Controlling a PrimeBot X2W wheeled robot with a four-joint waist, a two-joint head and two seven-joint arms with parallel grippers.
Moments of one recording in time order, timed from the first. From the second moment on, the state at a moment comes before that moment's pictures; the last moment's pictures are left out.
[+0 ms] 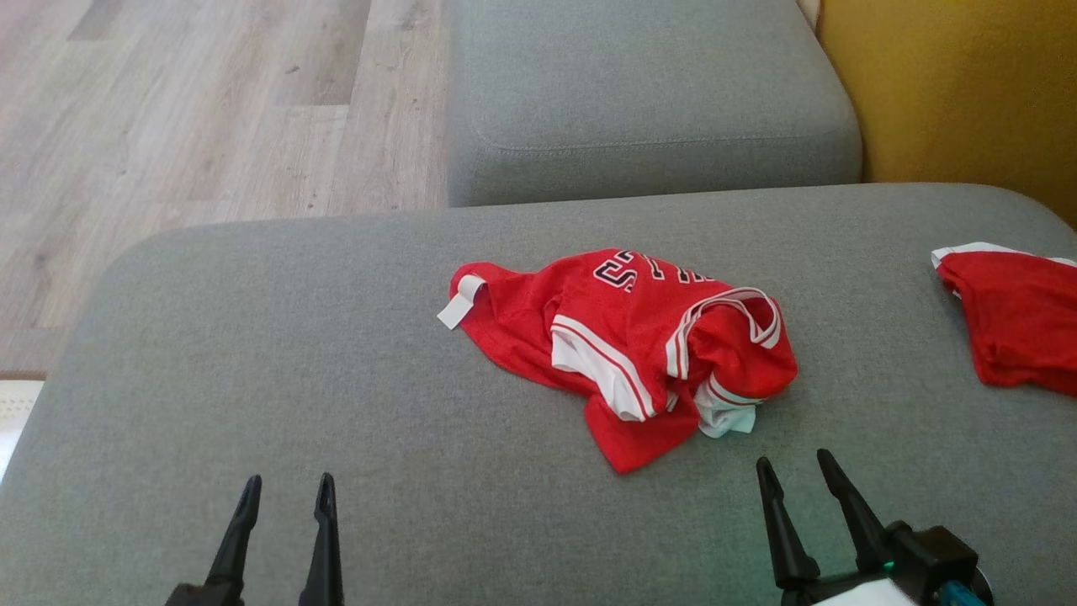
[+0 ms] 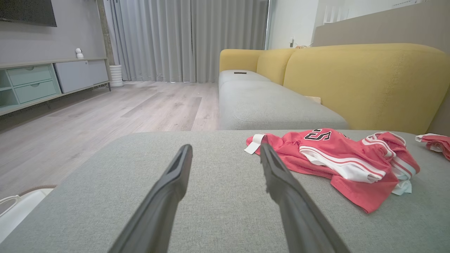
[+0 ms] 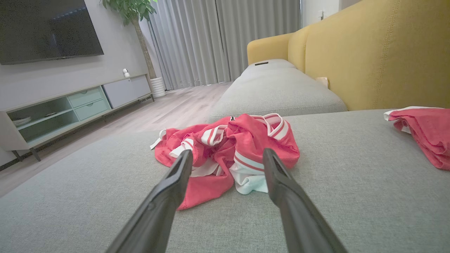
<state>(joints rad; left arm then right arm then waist) 0.34 0.06 -0.12 -0.09 -0.08 0.05 -0.25 0.18 -0.05 0.16 0.22 0.19 0.13 -0.26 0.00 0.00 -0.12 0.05</state>
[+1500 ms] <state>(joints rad) -0.41 0.05 -0.76 0.59 -0.02 0.13 -0.25 -0.03 -0.05 0.16 0.14 0.13 0.13 -0.26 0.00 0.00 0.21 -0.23</state>
